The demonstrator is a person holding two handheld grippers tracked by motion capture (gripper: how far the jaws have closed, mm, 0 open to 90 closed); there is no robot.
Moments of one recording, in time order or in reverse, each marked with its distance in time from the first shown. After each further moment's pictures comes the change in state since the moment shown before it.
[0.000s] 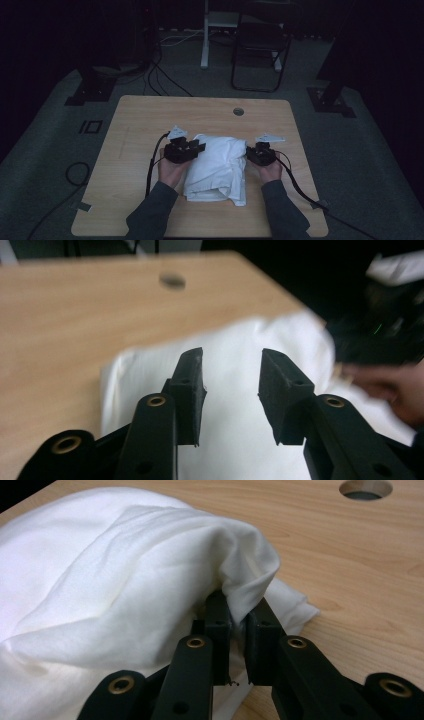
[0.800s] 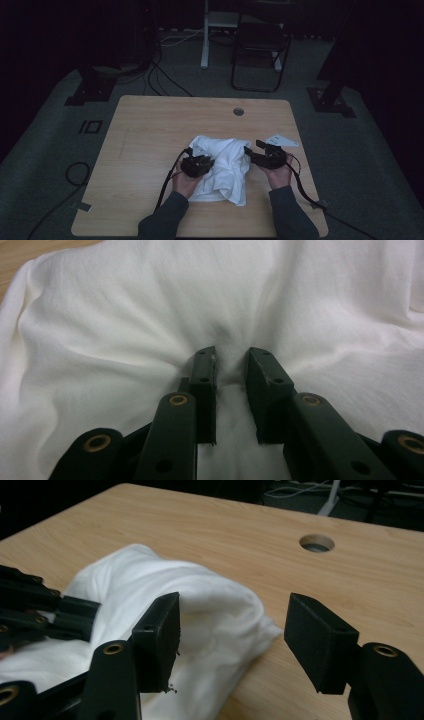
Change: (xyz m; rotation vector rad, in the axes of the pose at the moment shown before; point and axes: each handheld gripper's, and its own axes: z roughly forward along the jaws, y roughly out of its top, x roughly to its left) left arm -0.021 -0.046 0.057 0.127 0.097 0.126; right arm 0.019 0.011 -0.053 -0.126 -0.082 -0.061
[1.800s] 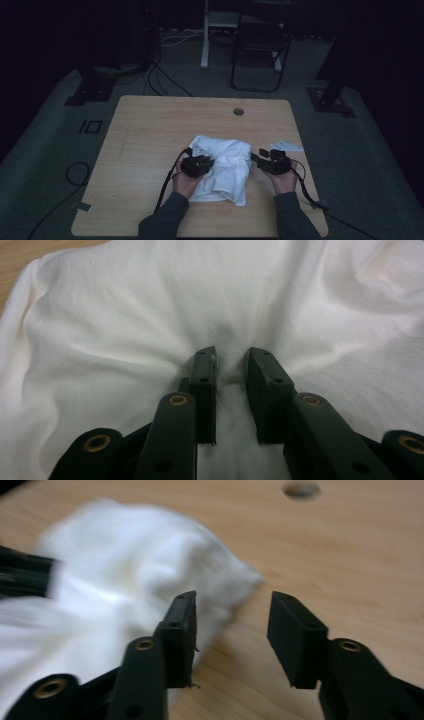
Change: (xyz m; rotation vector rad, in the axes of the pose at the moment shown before) left arm 0.000 0.000 -0.001 -0.005 0.004 -0.009; right arm -0.014 -0.025 -0.005 0.088 -0.017 0.064
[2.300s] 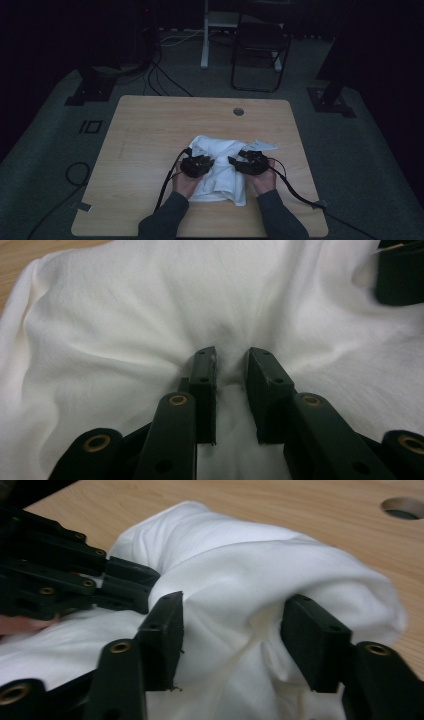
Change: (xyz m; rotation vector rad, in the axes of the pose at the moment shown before) left arm 0.001 0.000 0.000 -0.005 -0.005 -0.003; right arm 0.052 0.010 0.038 0.040 0.118 -0.091
